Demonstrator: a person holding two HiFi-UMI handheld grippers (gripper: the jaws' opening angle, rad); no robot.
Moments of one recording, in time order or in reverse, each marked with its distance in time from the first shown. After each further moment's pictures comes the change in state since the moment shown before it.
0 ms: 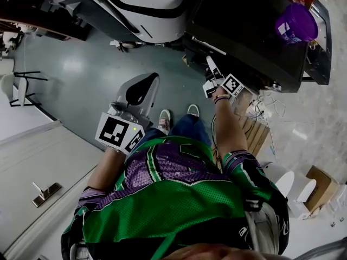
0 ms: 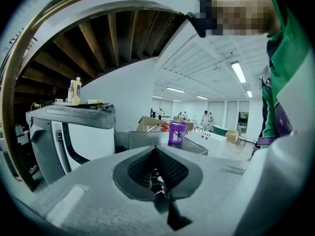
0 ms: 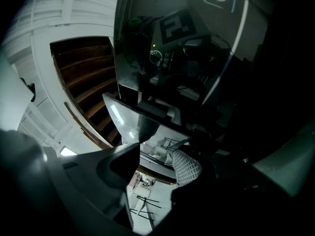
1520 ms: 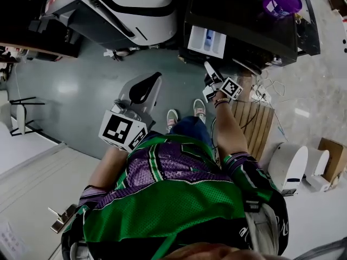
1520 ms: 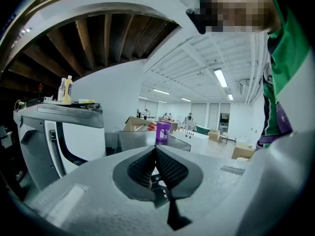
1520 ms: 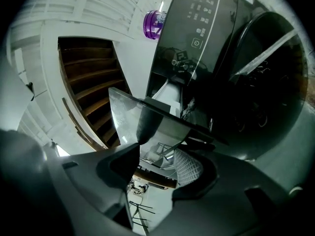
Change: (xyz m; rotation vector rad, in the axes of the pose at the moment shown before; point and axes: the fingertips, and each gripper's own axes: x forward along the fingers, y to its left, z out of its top) left arm -0.070 0.013 -0.019 0.039 -0.015 -0.198; right arm -0.054 0.036 -0.082 -0.025 -0.109 -0.025
